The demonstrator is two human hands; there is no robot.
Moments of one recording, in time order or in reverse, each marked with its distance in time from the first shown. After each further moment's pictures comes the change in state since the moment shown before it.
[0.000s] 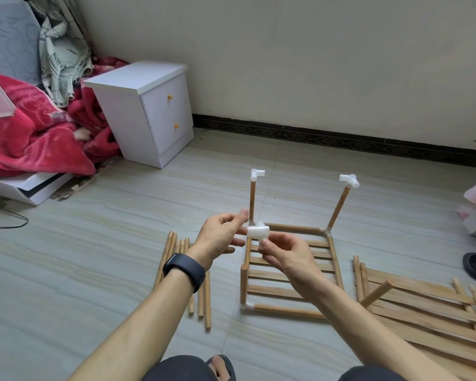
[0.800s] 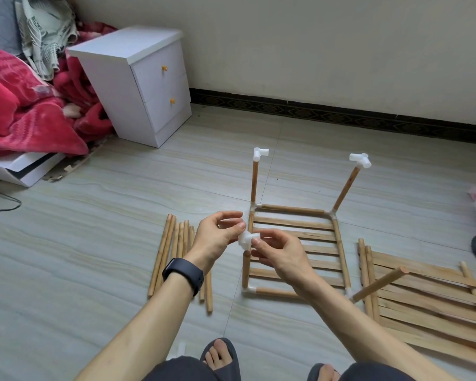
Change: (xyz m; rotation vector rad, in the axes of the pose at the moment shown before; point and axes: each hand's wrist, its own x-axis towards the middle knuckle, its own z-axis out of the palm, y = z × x) left_hand 0.017 -0.057 0.002 -0.249 0.057 -0.031; right_hand 0.018 0.048 0.007 -0.152 -0.007 0.040
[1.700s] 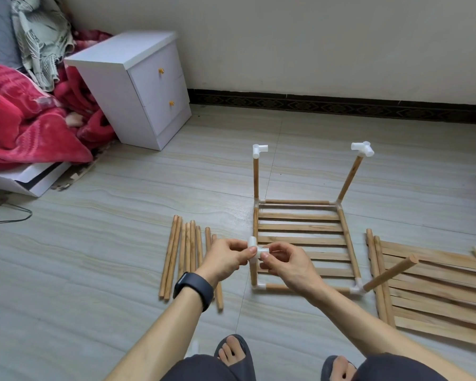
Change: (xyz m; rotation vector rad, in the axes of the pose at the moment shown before) left_hand -0.019 -0.024 -0.003 0.405 -0.148 -0.146; right_hand -0.008 0.034 -0.012 -0.201 -0.005 -0.022
